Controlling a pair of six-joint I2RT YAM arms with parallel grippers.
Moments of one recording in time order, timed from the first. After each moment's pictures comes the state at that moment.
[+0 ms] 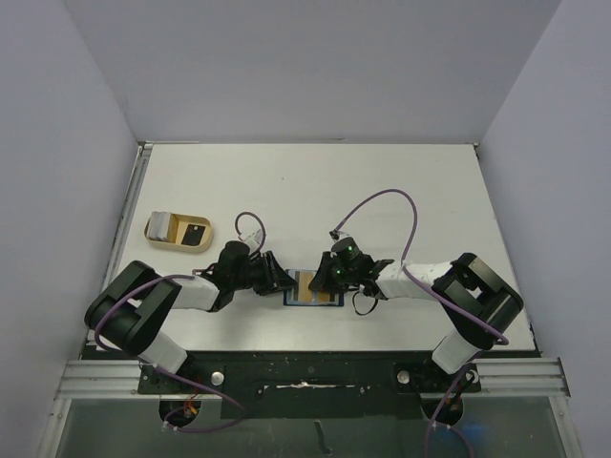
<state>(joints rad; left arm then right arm) -0.56 1.55 0.41 0.54 0.44 -0.94 0.76 1.61 0.67 0.13 -0.15 0.83</state>
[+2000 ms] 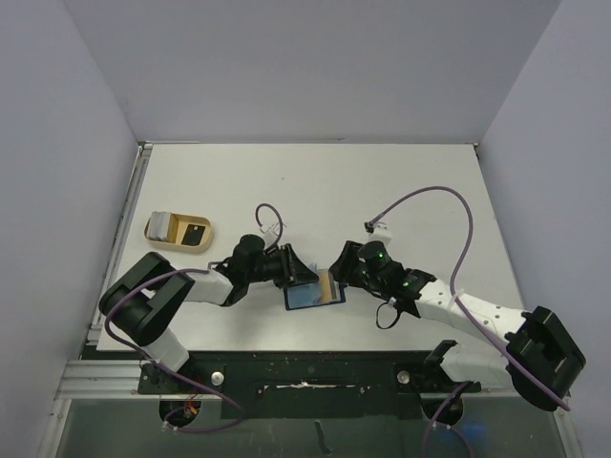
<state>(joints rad) -0.65 1.63 0.51 0.68 0.51 -1.05 0.76 1.21 0.58 -0.07 0.16 0.80</state>
